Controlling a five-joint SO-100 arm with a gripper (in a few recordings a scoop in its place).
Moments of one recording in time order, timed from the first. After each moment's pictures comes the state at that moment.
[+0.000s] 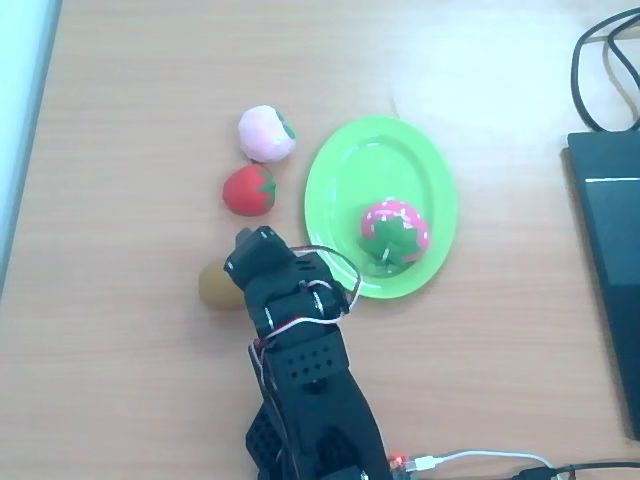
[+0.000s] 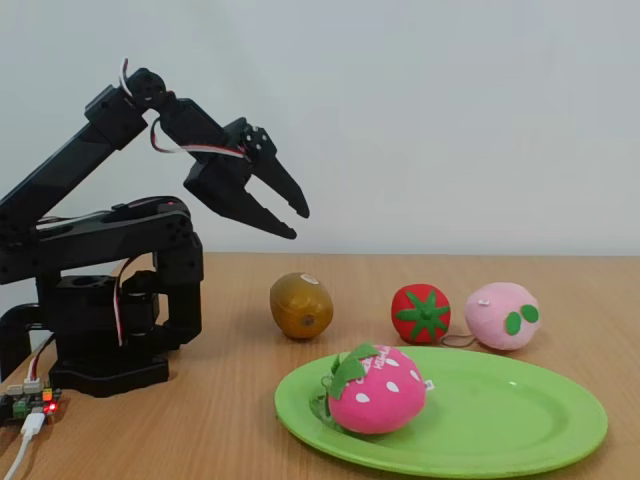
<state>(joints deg) -15.1 187.6 143.5 90.6 -28.1</state>
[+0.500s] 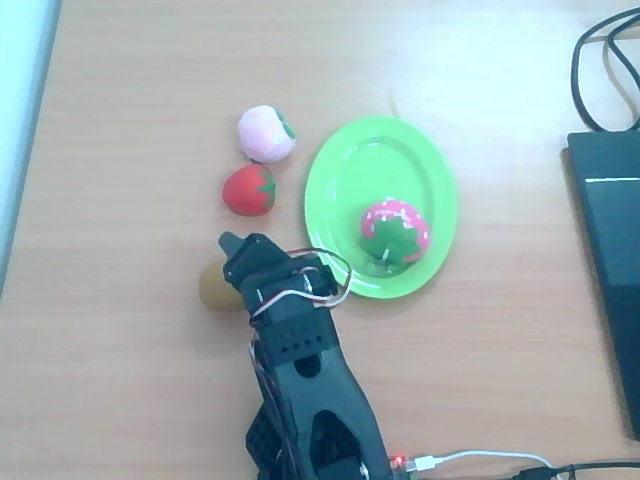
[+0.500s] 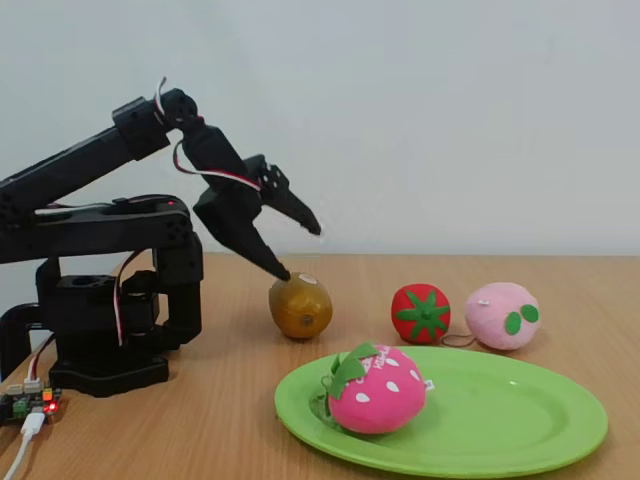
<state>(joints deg) -15.1 178.9 152.7 87.8 -32.3</state>
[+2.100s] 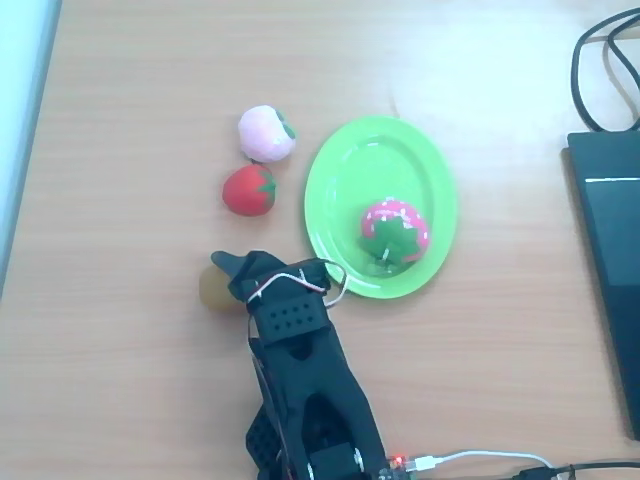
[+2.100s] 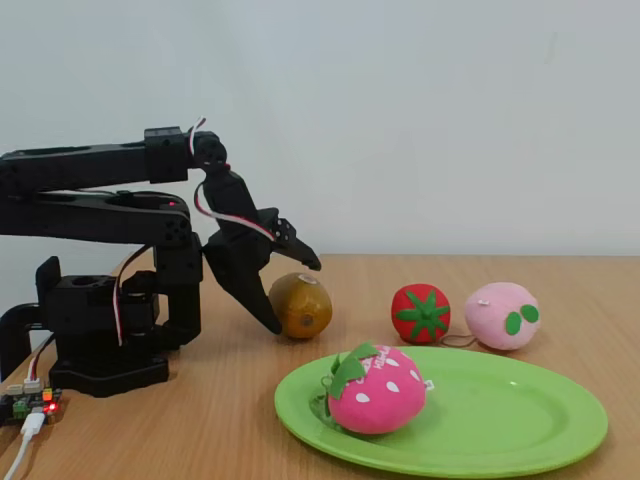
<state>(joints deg) -12.7 169.6 163.8 79.9 -40.5</state>
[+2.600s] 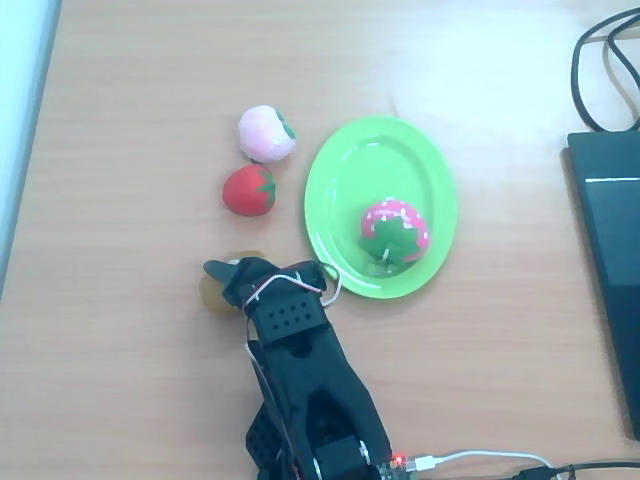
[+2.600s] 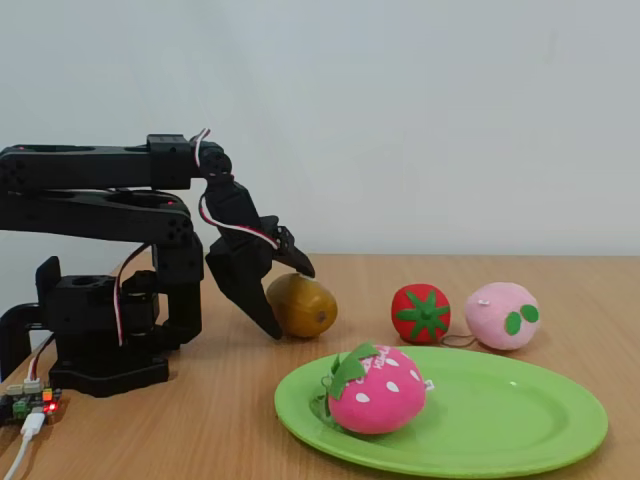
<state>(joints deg) -14.9 167.9 166.9 73.5 -41.7</state>
